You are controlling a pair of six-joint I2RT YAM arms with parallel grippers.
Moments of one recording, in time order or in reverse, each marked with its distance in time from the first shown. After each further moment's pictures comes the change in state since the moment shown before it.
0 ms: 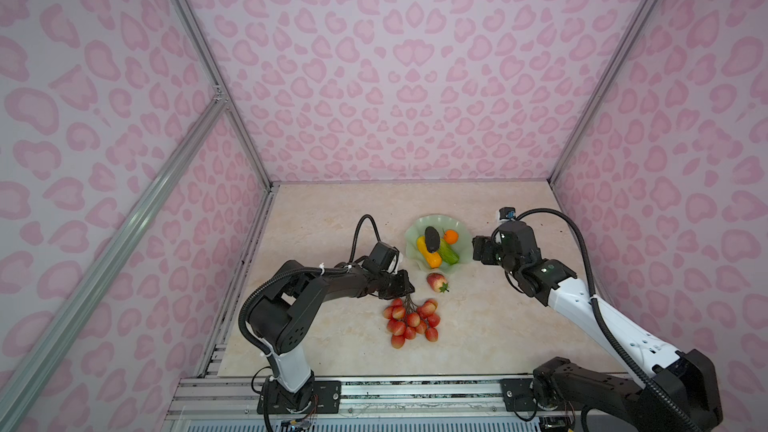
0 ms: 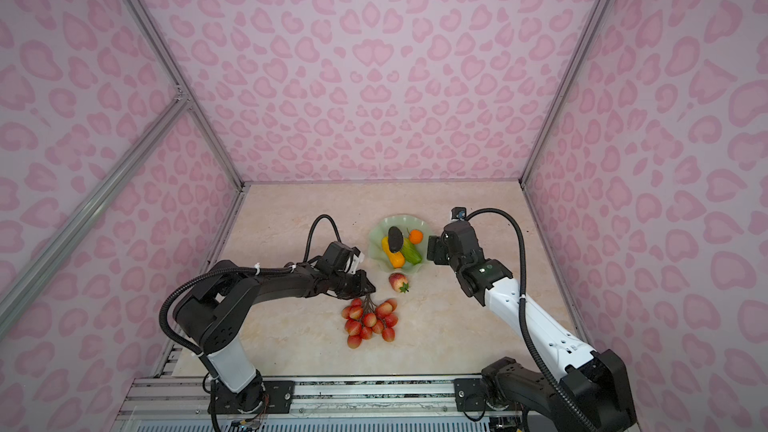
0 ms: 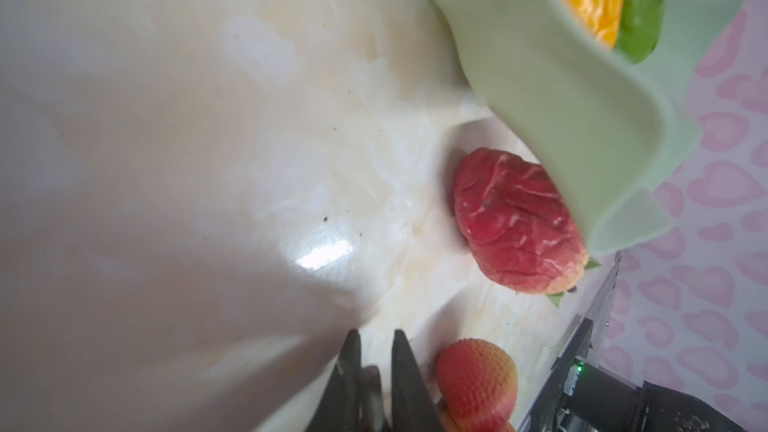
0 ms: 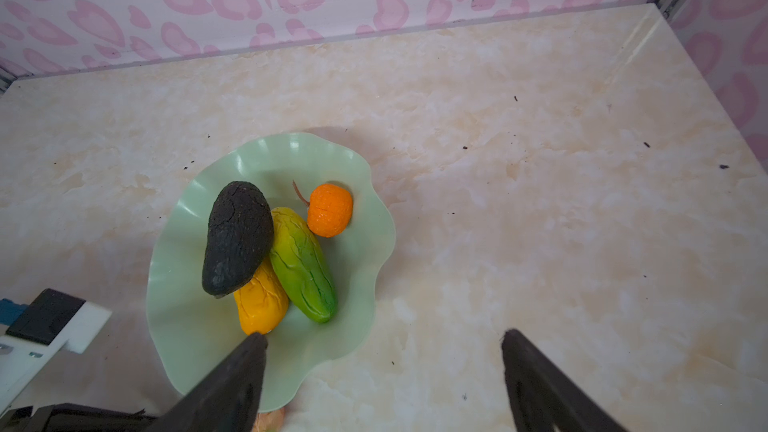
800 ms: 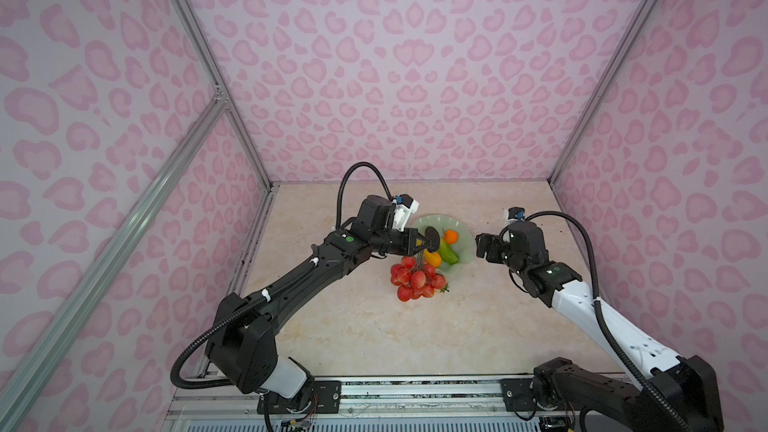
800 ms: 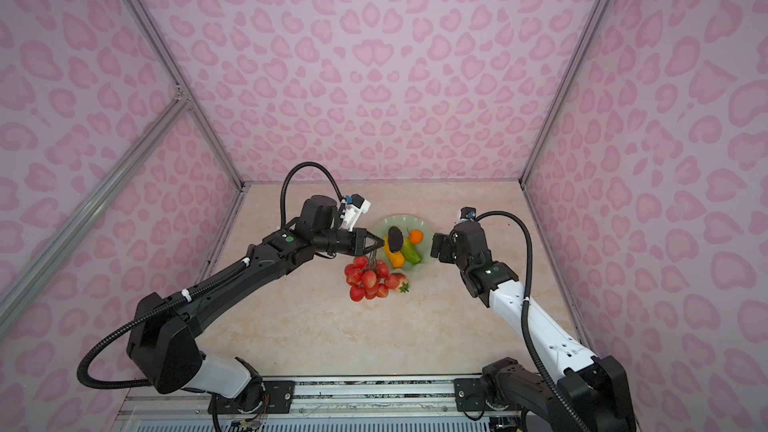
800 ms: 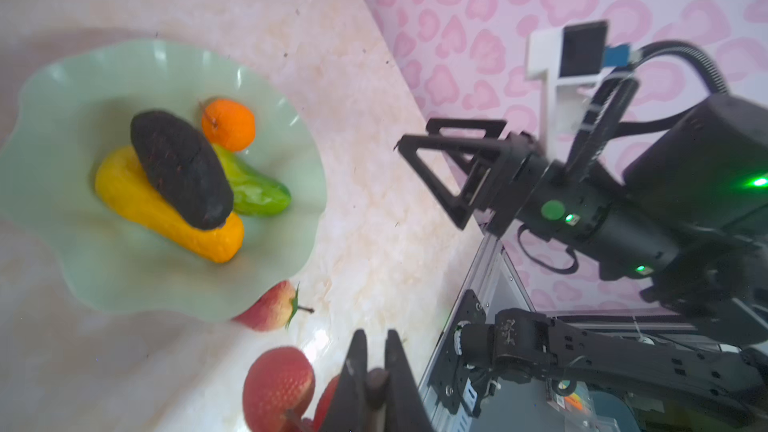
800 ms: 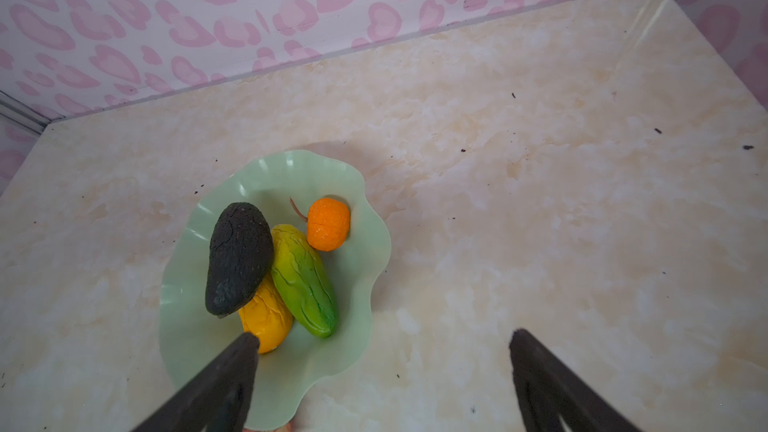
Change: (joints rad) left arm 0.014 -0.239 0.413 -0.259 0.127 0.250; right arm -0.090 -0.046 -0.062 0.076 -0.095 0.037
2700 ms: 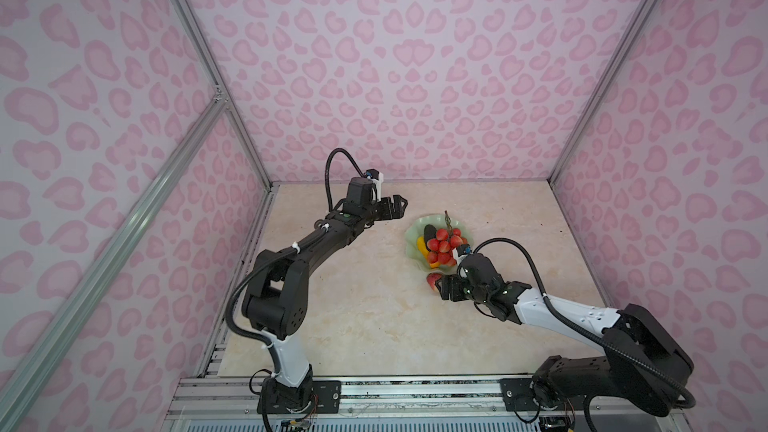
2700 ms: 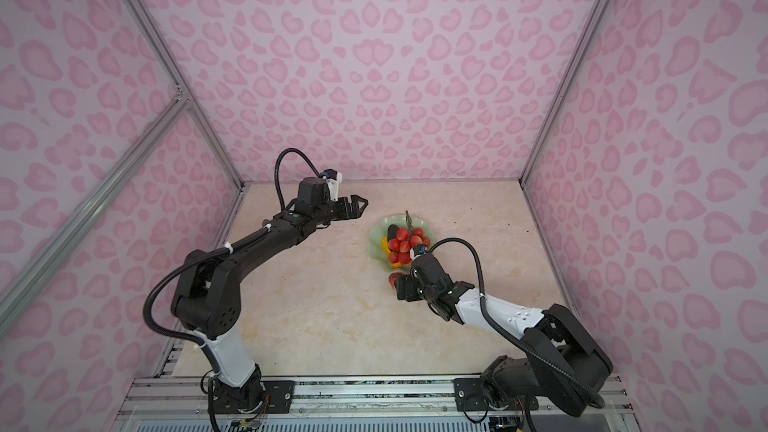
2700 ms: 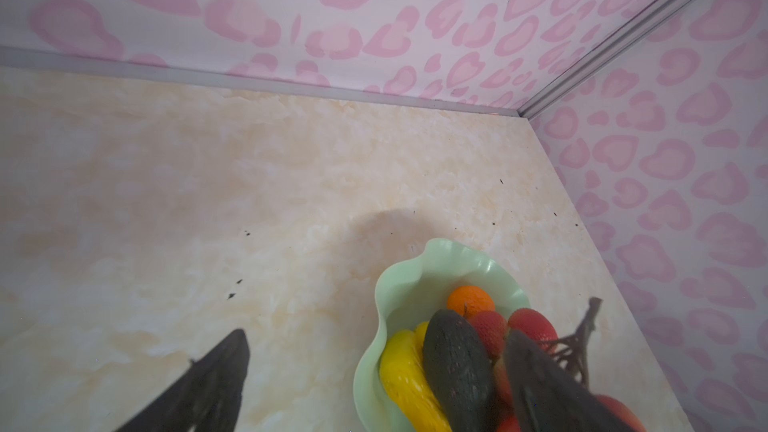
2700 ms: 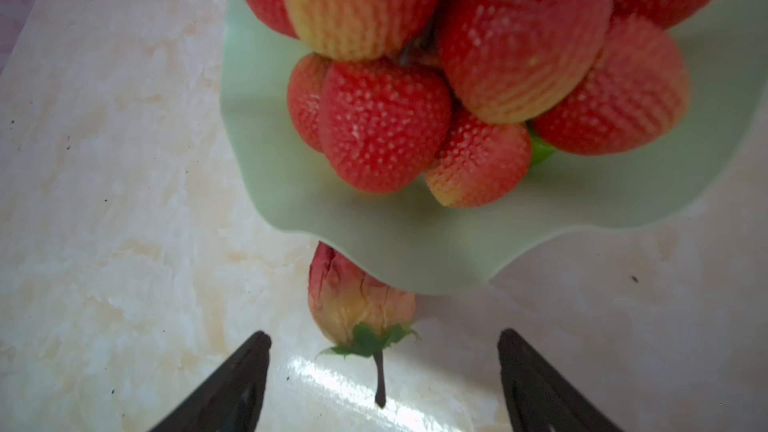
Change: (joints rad) left arm 0.230 0.211 0.040 0.257 -0.361 0.084; right arm 0.334 0.266 -0.176 0.225 -0.124 0.109
